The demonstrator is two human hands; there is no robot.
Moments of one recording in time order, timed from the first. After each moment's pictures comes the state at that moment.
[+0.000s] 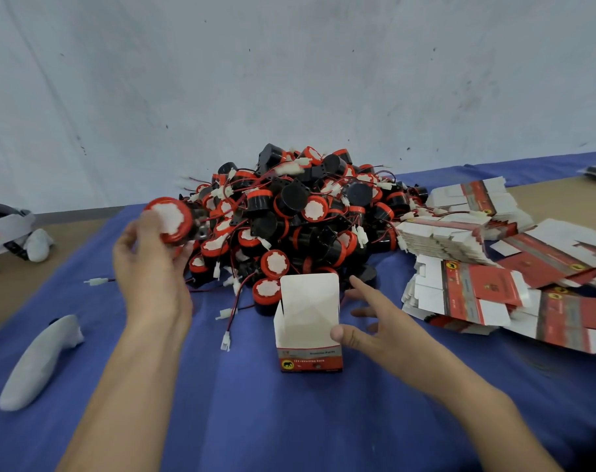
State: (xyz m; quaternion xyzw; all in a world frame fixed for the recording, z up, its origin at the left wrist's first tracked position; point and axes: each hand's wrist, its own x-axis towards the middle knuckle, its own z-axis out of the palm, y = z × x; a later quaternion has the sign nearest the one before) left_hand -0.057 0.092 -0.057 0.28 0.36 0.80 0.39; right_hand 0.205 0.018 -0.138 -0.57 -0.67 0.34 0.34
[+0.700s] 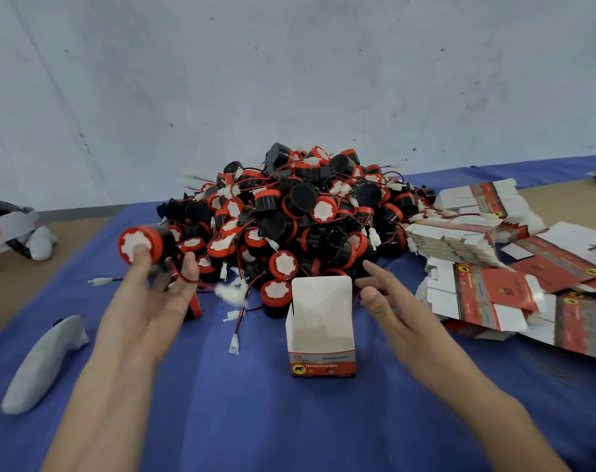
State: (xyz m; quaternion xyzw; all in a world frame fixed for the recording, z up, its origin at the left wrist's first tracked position) left_hand -0.099 0.089 -0.079 0.18 0.29 0.73 0.59; right_hand 0.198 0.020 -0.133 -0.52 -0.64 0.30 0.48
